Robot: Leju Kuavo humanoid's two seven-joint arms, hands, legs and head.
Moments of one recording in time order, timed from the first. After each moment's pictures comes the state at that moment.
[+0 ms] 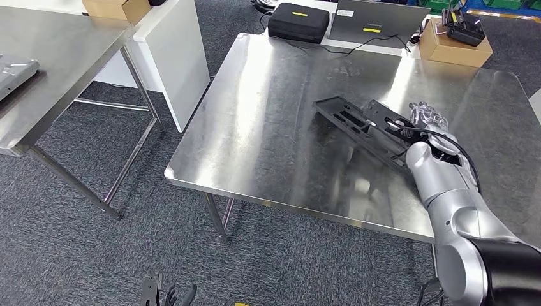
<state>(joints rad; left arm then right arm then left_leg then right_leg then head) -0.13 -0.17 0.32 -0.21 0.05 0.17 -0.36 -1.03 -0.13 0.14 -0.29 1.18 -0.11 0.23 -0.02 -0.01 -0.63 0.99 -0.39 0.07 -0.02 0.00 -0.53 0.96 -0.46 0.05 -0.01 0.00</state>
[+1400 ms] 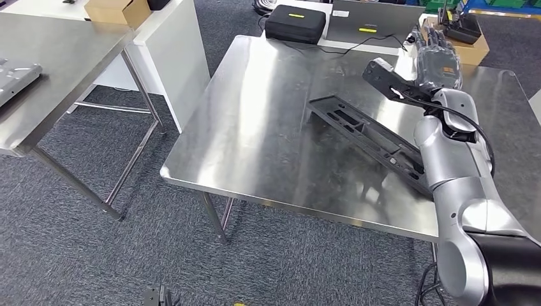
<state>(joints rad) -0.09 -0.18 0.32 -0.20 0.09 0.14 -0.33 -1.05 -0.11 0.17 -0.52 1.23 -0.33 -0.05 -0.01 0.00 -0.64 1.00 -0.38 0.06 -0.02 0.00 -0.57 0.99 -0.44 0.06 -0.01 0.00</state>
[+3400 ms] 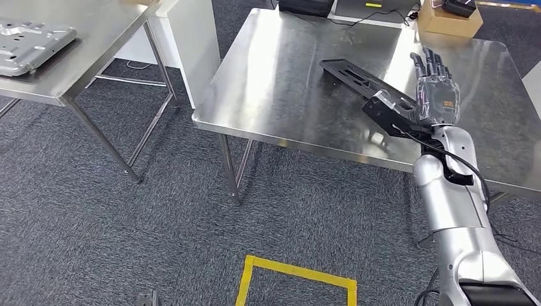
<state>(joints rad) -0.07 -0.17 0.35 -0.19 0.13 0.14 -0.37 -0.76 -0.18 0.26 -0.89 1.01 -0.40 -0.11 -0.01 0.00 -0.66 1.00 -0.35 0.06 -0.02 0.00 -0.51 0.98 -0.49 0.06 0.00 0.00</state>
